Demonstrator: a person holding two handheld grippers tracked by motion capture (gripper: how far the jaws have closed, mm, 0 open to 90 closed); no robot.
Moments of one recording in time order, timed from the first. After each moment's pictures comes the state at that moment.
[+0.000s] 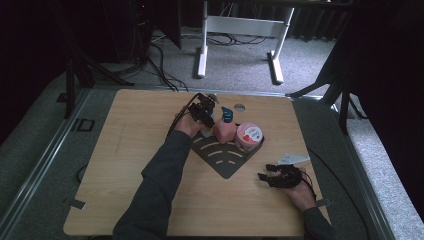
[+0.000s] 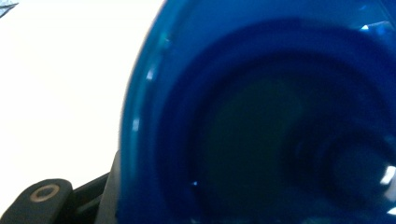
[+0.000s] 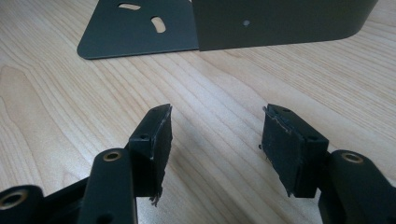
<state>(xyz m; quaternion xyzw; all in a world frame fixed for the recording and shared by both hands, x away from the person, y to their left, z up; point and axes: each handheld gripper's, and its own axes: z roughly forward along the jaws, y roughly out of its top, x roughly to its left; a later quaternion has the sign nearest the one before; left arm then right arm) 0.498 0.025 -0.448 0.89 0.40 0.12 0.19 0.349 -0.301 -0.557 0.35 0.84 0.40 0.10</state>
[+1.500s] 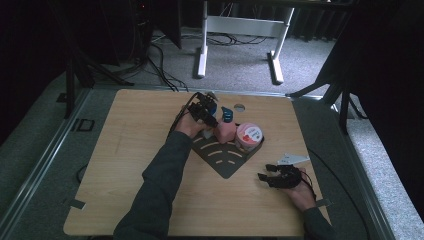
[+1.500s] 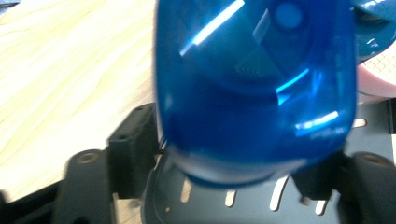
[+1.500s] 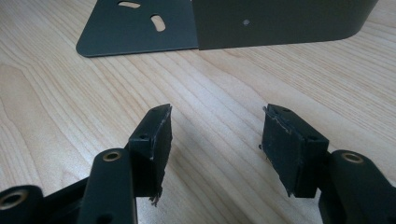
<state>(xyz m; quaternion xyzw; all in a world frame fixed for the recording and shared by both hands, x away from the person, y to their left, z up) 0.496 0.030 -0.444 0.87 0.42 0.11 0.23 0.348 -0.300 -0.556 0.35 0.84 0.40 0.10</state>
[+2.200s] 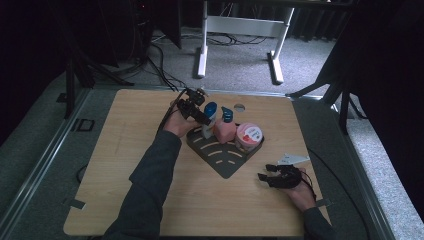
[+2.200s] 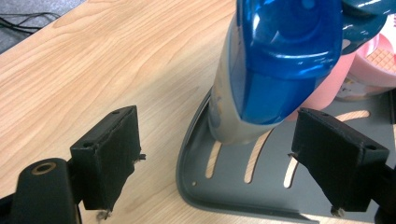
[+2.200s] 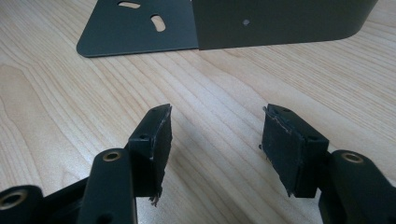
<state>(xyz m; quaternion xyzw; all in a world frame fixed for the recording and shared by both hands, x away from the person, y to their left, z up) 0.483 0.059 -0.421 0.86 0.43 0.14 0.23 0.348 -0.300 -0.557 0.35 0.84 0.40 0.10</state>
